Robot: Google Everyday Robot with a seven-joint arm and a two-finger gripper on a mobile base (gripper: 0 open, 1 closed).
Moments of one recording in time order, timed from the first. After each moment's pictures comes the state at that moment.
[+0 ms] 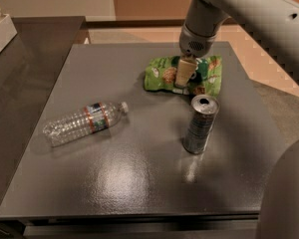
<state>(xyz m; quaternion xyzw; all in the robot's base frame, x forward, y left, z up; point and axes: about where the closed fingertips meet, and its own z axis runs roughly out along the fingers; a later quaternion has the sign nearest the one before) 0.648 -0.109 0.867 -0.62 0.78 -0.01 0.13</state>
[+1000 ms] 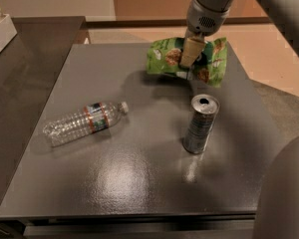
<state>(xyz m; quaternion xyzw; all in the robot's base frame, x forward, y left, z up) 0.651 -0.115 0.926 -0.63 0.76 -0.01 0.17</state>
